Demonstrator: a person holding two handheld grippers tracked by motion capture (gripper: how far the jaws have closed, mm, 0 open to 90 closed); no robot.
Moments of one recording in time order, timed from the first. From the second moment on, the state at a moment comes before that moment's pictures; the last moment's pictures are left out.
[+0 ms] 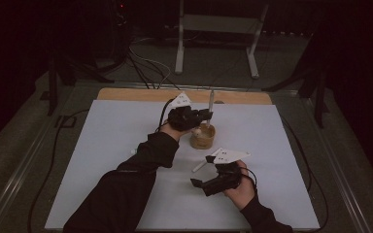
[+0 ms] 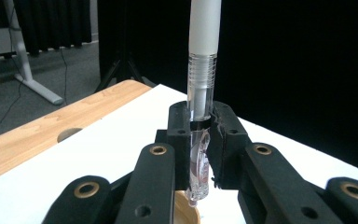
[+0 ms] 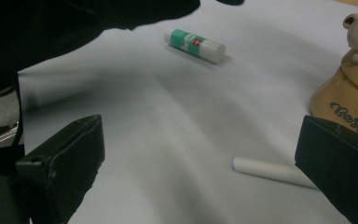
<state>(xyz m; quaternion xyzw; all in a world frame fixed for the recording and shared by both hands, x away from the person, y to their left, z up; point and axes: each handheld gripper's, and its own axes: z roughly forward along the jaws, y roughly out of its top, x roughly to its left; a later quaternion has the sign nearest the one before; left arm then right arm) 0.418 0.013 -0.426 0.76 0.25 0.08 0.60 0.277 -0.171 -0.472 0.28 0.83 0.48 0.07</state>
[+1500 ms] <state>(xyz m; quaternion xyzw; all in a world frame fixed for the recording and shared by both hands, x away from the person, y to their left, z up) 0.442 0.002 -0.459 0.78 0.30 0.07 0.54 0.278 -0.172 -0.472 0.28 0.83 0.47 0.07</state>
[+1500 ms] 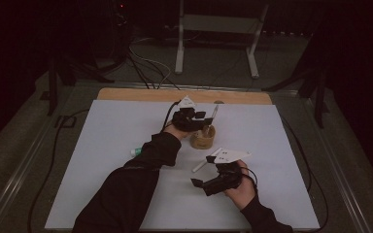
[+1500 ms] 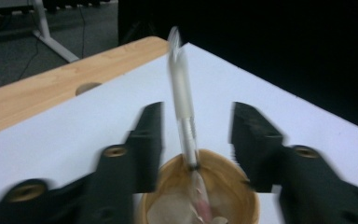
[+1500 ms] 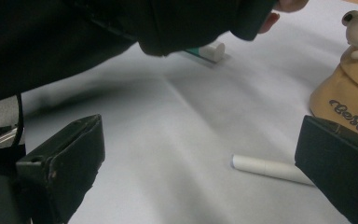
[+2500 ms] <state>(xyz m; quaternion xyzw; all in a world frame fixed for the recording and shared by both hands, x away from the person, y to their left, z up) 0.417 0.068 -0.424 0.80 0.26 0.07 0.54 0.278 -0.170 -0.472 0.28 0.83 0.47 0.07</state>
